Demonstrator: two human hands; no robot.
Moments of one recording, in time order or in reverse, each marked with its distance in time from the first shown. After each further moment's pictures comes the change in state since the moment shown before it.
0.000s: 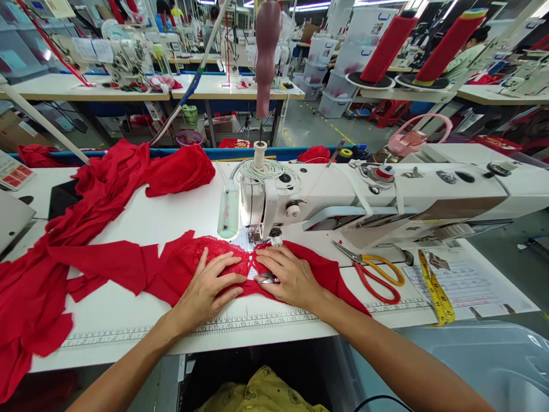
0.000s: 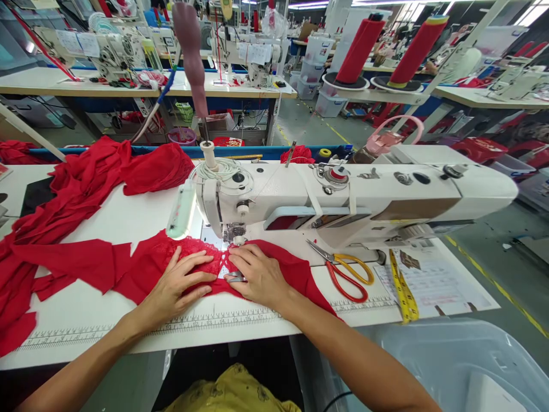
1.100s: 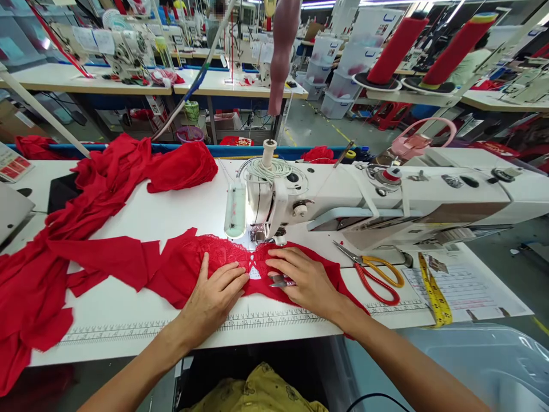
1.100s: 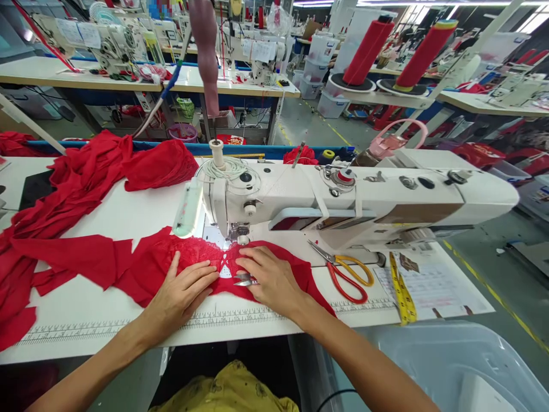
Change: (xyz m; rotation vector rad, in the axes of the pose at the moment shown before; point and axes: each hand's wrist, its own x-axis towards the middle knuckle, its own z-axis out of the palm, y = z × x) left_hand -0.009 0.022 0.008 0.155 0.141 0.092; right_hand -0.008 0.000 -0.027 0.094 -0.010 0.008
